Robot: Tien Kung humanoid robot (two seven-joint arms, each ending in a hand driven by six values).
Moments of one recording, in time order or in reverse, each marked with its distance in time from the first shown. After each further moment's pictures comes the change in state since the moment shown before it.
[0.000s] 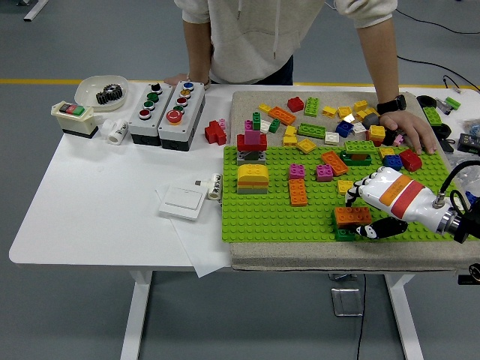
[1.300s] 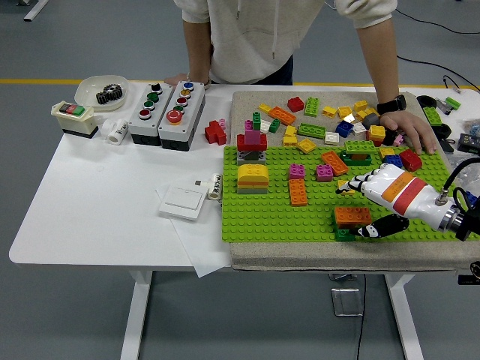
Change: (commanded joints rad) left arm -0.005 0.002 -0.001 -0.001 0.006 -0.001 0.001; right arm -0.012 -0.009 0.032 0.020 0.033 0.015 0.000
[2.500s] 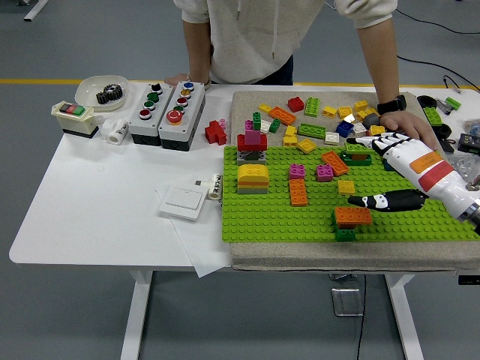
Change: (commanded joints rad) left arm 0.009 0.001 -0.003 0.002 0.007 0.001 0.001; right arm -0.176 -0.071 0.236 0.260 0.318 0.040 -0.059
